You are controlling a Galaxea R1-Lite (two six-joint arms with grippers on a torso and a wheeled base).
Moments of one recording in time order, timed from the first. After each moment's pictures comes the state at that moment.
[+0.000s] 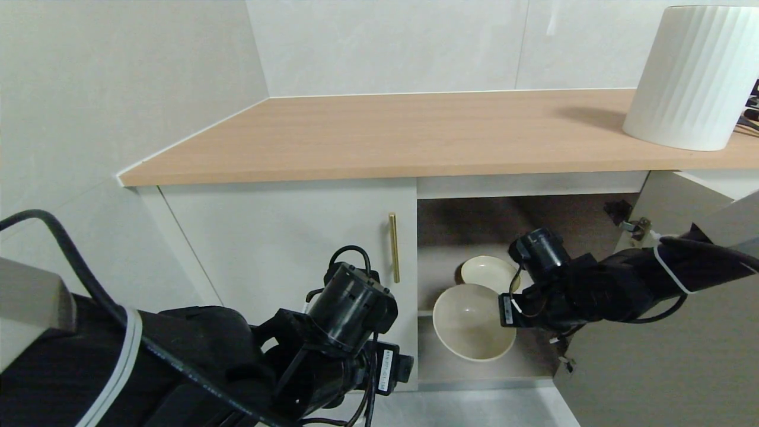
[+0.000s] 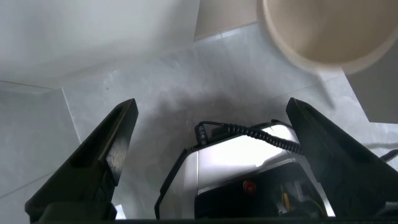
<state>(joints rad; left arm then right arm) -0.83 1.85 -0.89 -0.09 0.29 -0.47 0.48 2.06 -1.10 -0.03 -0.17 0.45</state>
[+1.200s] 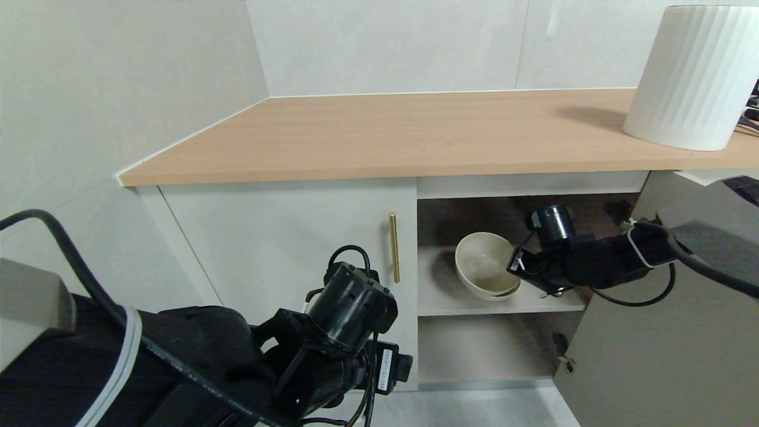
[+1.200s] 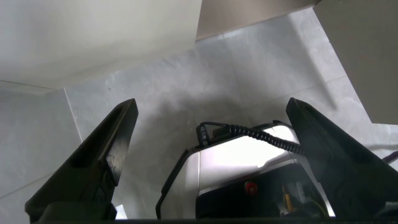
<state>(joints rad) -0.83 1.85 -0.89 -0.09 0.30 -0.47 0.30 2.24 -1.32 -0.19 -0.18 0.71</state>
